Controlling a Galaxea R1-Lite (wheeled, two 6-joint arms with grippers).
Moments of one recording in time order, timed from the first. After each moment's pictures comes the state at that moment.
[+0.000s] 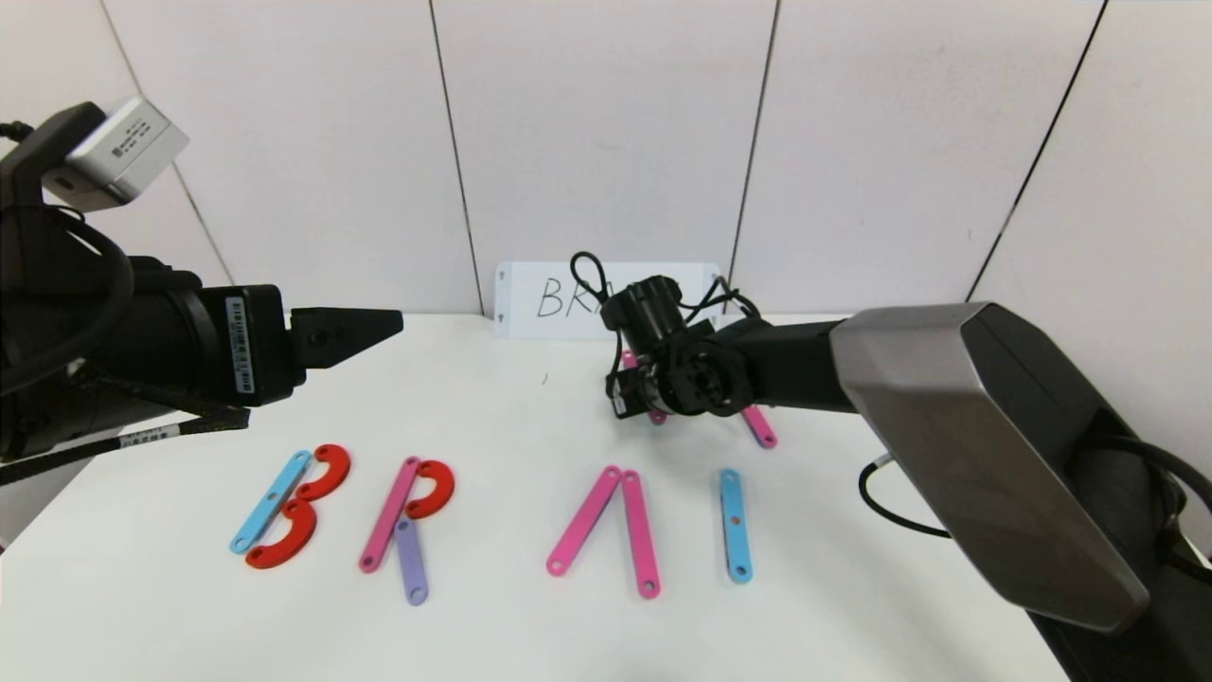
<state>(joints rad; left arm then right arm) -0.53 1.22 -1.03 0.13 0.20 -0.27 0.64 2.48 -1.96 0.22 -0.36 0.17</state>
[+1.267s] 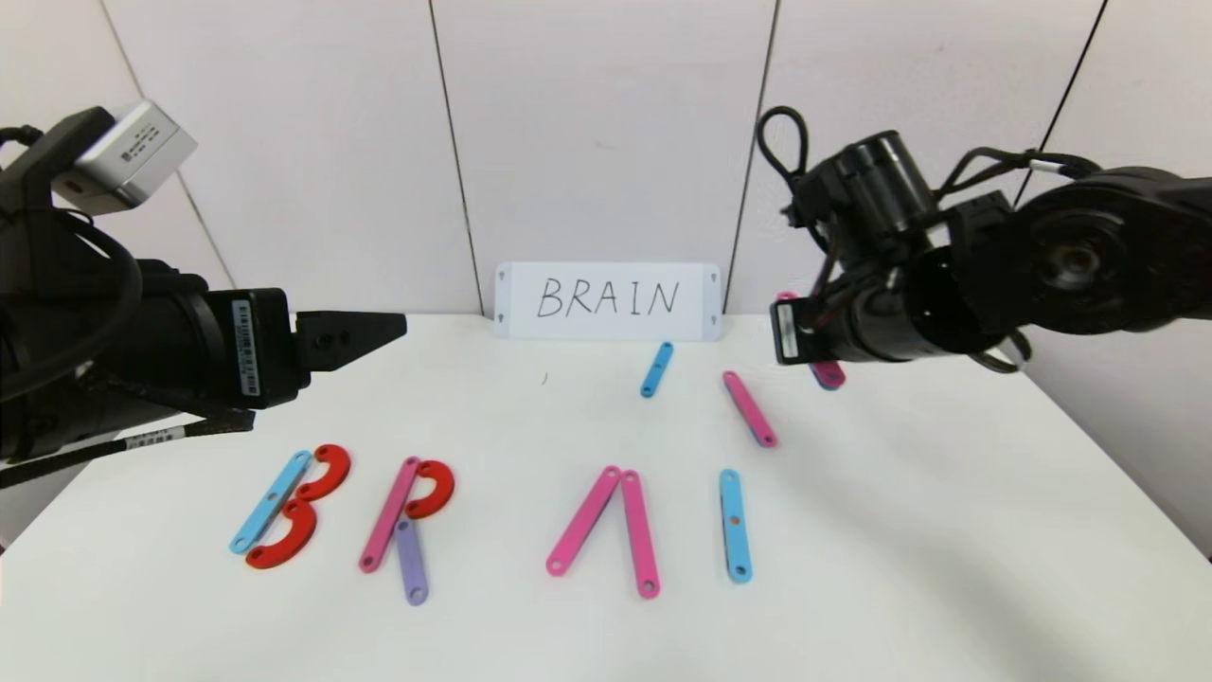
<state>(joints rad) -0.53 1.23 -1.03 0.13 0.20 -0.27 0.55 1.83 -1.45 0.41 -0.46 0.33</state>
